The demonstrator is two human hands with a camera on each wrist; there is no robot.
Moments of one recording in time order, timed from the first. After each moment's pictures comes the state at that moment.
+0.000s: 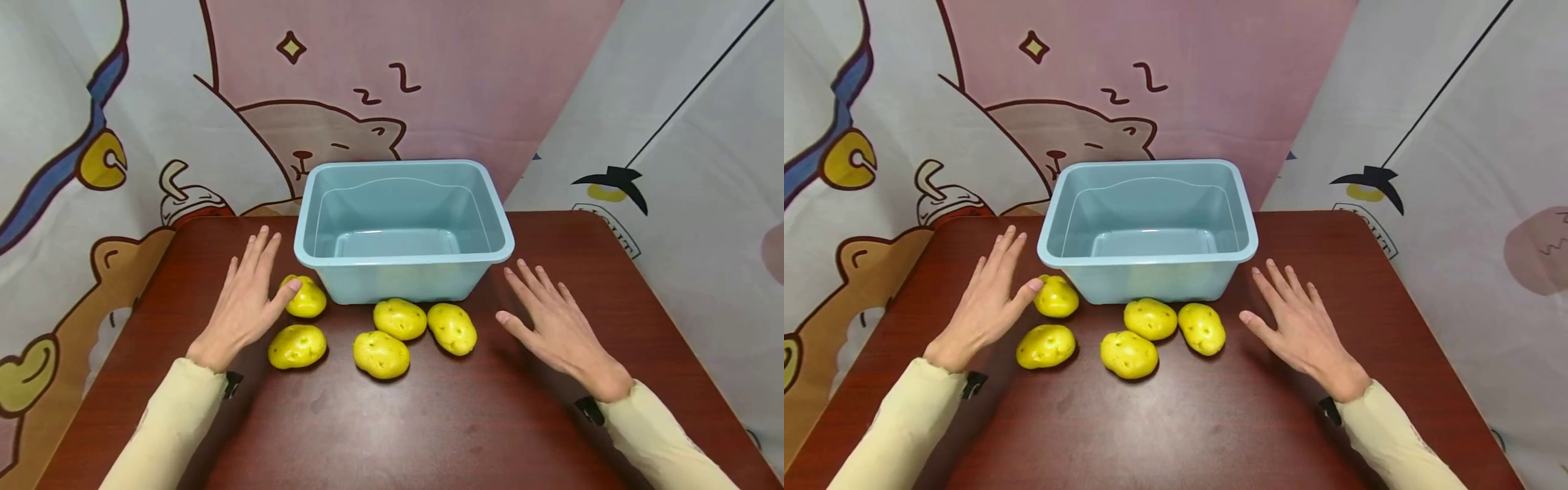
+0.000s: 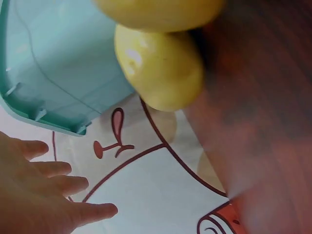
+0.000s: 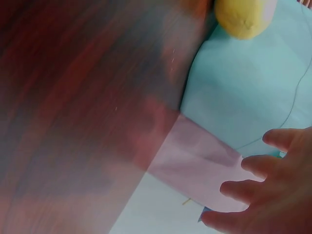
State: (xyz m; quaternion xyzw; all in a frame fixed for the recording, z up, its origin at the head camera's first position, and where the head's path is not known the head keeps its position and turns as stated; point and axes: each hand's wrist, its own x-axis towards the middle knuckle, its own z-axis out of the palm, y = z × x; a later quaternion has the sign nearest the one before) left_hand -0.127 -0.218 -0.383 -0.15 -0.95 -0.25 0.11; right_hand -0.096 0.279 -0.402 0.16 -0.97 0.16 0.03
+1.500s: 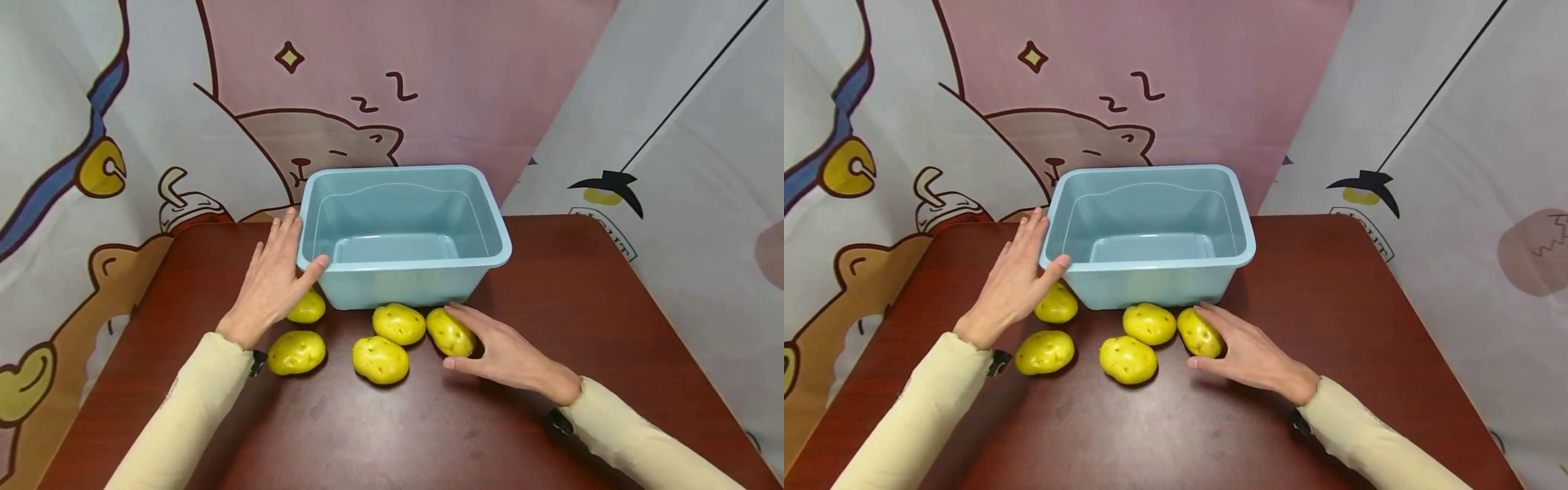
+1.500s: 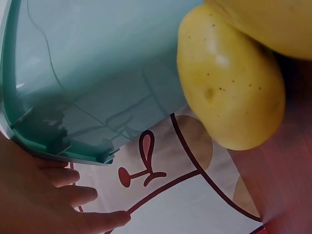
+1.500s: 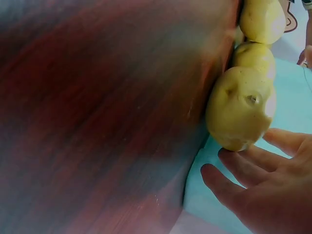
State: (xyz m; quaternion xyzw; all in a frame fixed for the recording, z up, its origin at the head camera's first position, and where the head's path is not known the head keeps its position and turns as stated) left_hand -0.157 -0.177 -0.358 -0.13 -0.96 -0.25 0.08; right_hand -0.088 0.219 -0.419 0.22 -0.93 0.29 -0.08
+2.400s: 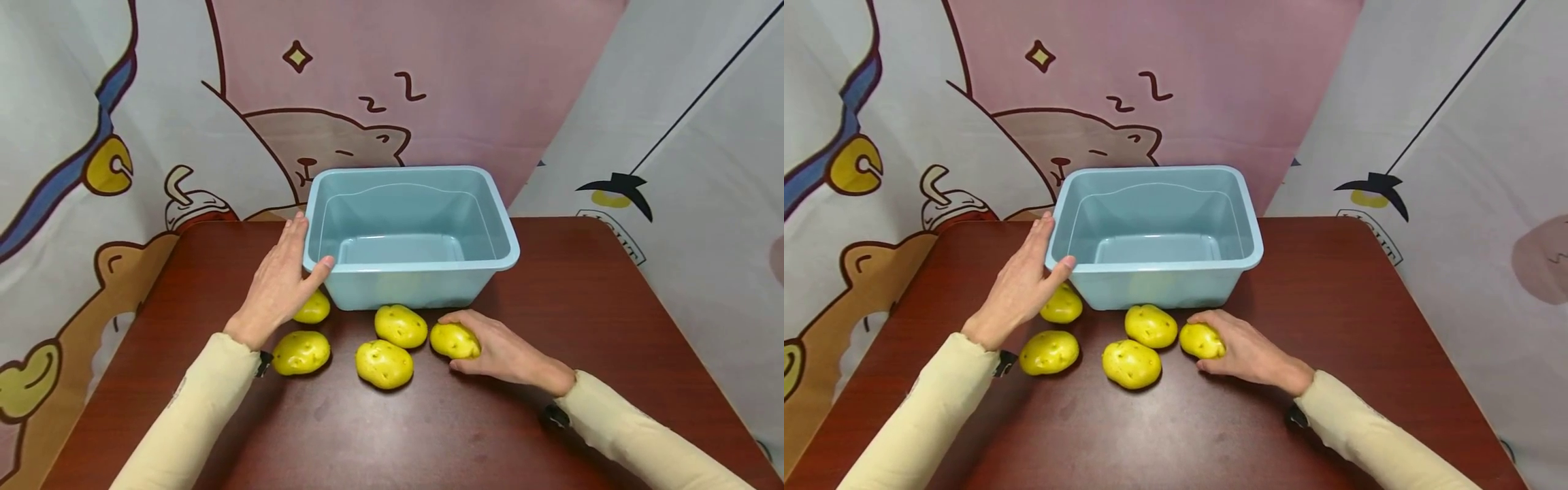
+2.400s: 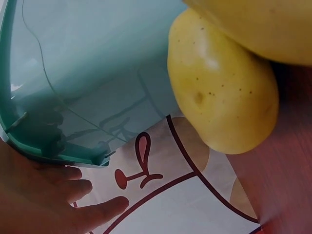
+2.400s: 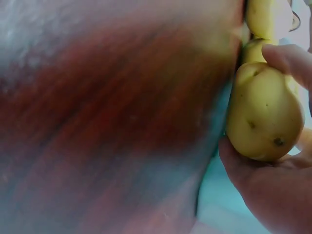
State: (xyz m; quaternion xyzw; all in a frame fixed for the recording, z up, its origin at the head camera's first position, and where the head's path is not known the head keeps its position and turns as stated) left_hand -0.158 -0.177 -0.362 -0.14 -0.95 -0.27 0.08; right_hand -0.107 0.212 -0.429 0.29 -0.90 0.32 -0.09
